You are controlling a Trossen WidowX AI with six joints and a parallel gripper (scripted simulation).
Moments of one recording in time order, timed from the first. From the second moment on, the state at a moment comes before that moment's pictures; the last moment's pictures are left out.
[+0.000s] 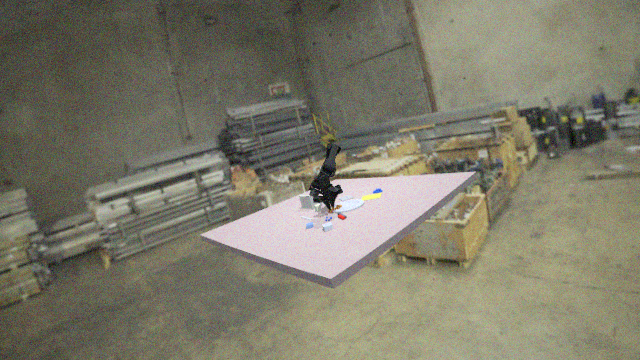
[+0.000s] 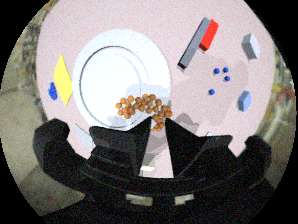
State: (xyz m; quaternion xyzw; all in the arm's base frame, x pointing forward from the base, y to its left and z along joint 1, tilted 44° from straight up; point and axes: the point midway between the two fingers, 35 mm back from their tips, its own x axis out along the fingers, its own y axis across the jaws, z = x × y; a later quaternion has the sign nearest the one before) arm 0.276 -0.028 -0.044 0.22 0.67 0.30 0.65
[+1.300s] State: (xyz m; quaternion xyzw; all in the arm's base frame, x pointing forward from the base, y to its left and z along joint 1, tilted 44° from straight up) arm 0.275 -0.034 -0.037 0.22 0.67 0.30 0.65
